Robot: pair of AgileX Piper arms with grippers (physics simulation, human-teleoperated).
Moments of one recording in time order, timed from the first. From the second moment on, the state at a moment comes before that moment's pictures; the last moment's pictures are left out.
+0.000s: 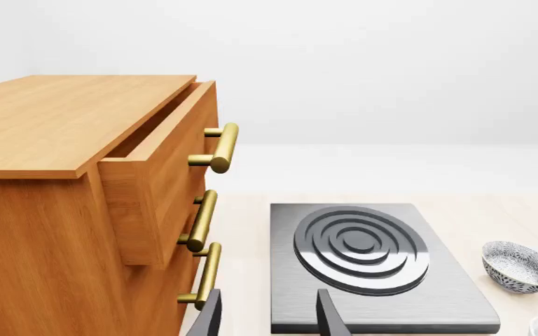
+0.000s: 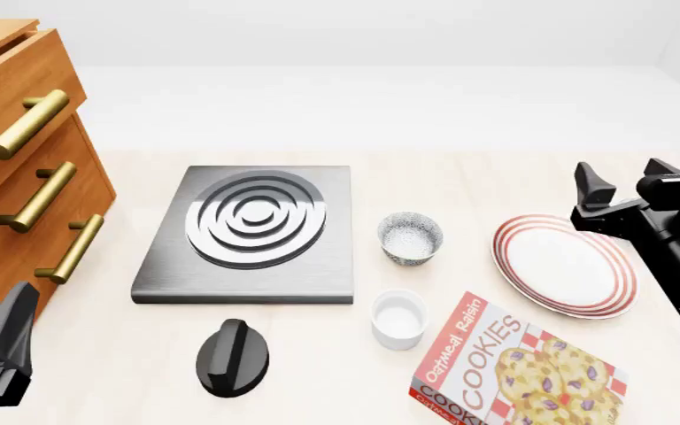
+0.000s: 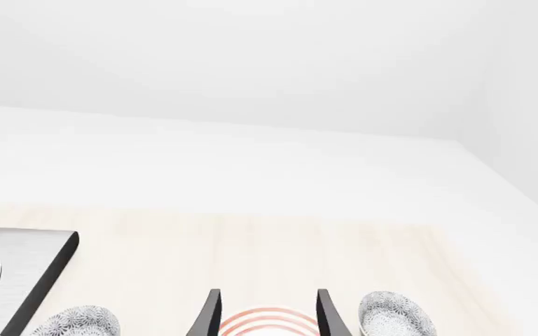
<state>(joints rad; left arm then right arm) 0.00 0.01 0.00 0.00 0.00 -0.05 1.29 -0.33 -0.87 -0.10</state>
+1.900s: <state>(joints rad) 0.00 0.01 0.00 0.00 0.00 -0.24 1.47 -0.45 -0.88 -0.06</state>
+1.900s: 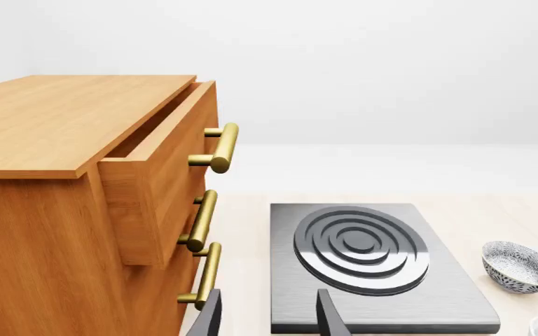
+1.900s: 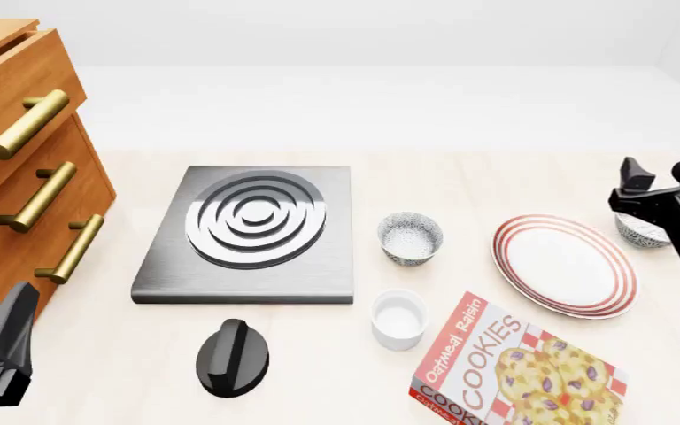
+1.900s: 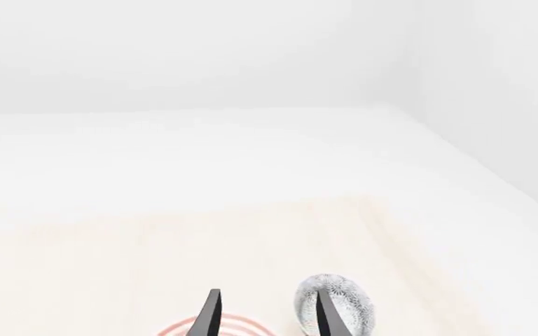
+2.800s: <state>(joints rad) 0.00 0.01 0.00 0.00 0.00 -0.33 1.52 -0.50 -0.87 -0.05</state>
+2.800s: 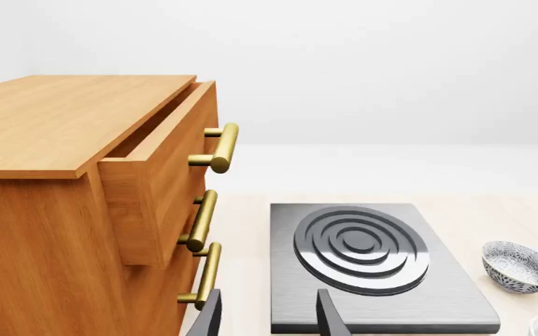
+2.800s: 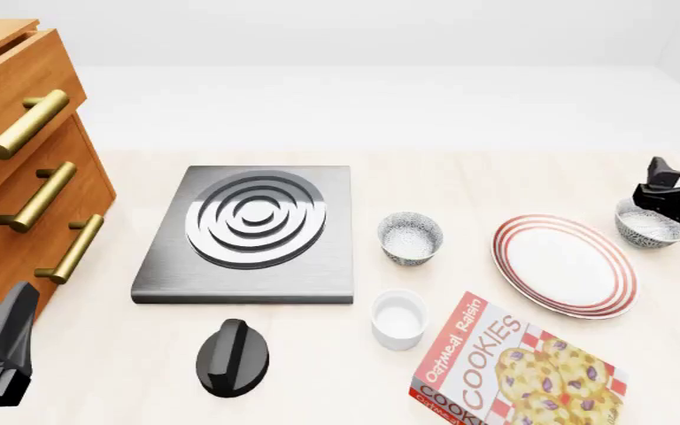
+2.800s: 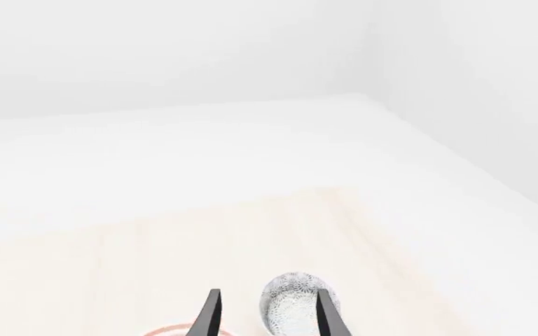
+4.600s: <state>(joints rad) 0.00 0.01 0.00 0.00 0.00 -0.47 1.60 -0.59 -0.83 -0.01</state>
